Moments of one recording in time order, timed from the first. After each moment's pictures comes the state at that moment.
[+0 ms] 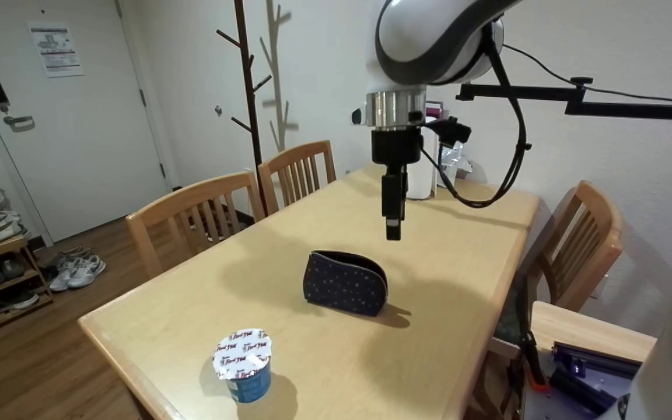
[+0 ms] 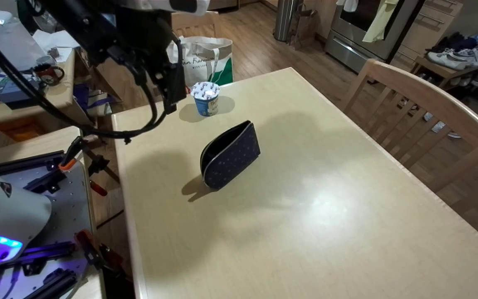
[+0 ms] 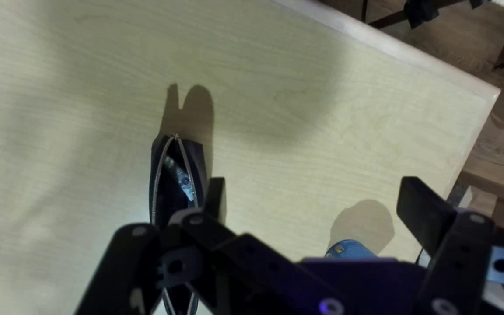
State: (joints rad) arm 0.02 -0.33 -0.20 -2.48 0.04 2.00 -0.45
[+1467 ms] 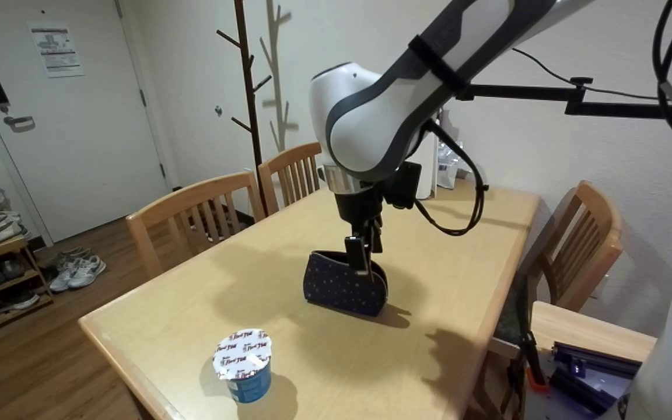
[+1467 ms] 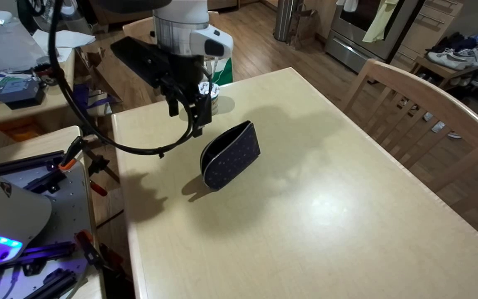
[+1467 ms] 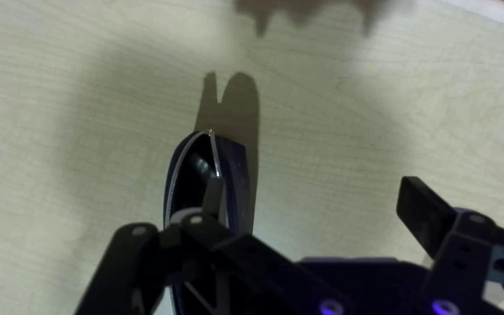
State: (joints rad) arm 0.01 -0.04 -0.09 -2.43 -0.12 2.20 -0.22
